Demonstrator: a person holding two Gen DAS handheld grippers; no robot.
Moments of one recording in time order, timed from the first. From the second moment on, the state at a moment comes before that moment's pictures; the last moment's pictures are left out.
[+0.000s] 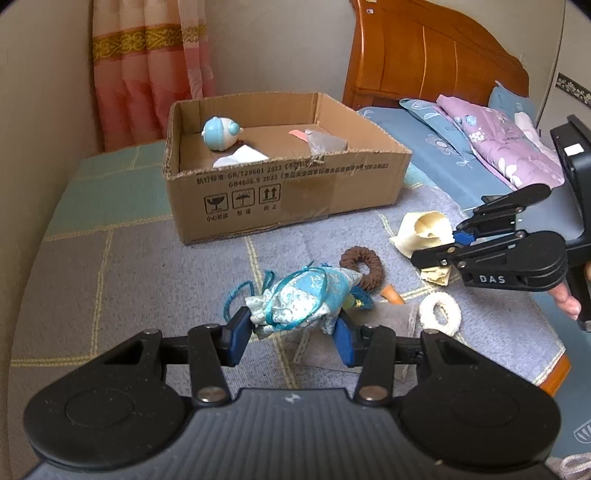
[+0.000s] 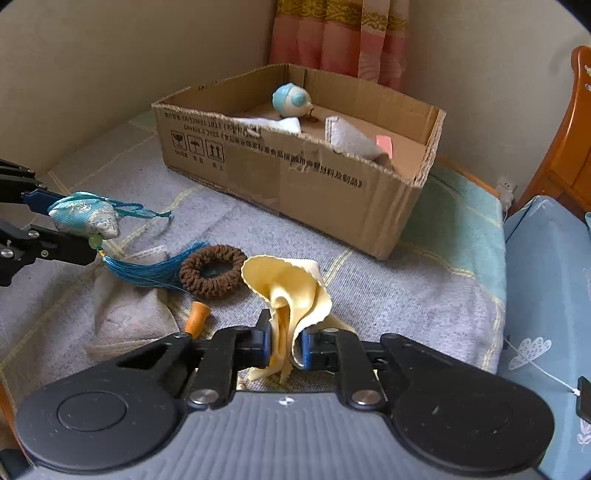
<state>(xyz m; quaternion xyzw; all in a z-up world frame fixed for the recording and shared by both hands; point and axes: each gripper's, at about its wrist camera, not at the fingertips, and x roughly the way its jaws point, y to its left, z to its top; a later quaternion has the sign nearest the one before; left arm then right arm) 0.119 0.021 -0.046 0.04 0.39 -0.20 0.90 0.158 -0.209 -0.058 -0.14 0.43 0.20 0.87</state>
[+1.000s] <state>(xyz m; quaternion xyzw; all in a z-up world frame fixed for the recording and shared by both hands) 0.241 -0.038 0.060 0.15 0.25 -0.21 0.93 0.163 -0.217 0.039 -0.11 0.32 0.19 0.92</state>
